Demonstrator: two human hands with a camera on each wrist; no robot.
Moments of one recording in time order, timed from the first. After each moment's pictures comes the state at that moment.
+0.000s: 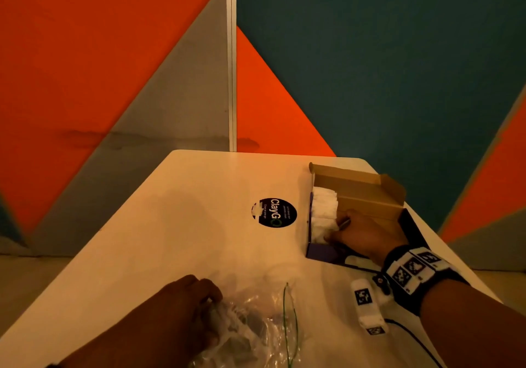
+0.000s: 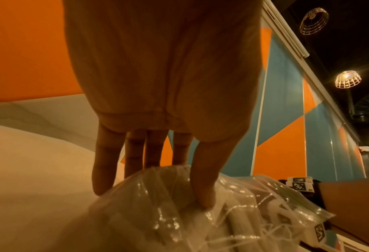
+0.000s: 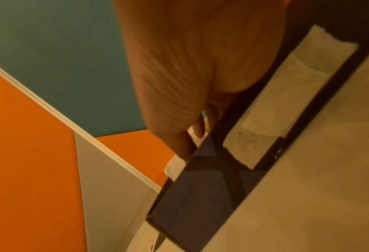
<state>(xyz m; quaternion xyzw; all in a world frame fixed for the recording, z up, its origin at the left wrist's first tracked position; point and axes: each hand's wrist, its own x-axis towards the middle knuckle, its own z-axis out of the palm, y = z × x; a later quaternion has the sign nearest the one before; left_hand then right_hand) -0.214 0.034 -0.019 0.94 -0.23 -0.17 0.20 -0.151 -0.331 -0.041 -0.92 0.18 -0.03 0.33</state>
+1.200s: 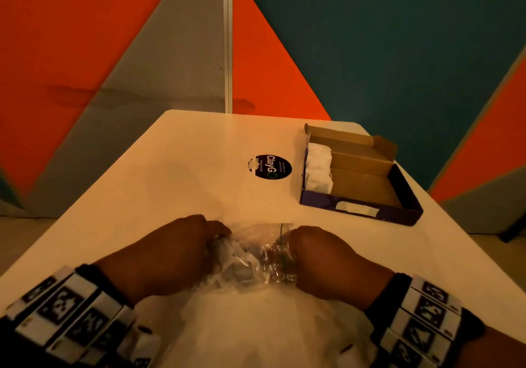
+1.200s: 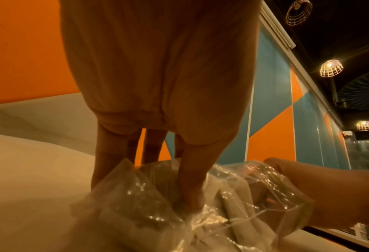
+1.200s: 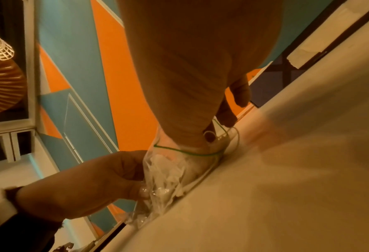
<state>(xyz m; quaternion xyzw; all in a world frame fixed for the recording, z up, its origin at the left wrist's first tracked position) -0.221 0.029 -0.029 0.95 -0.28 -0.12 0.12 -0.286 -0.202 -0.040 -0.99 -0.07 0.10 0.09</state>
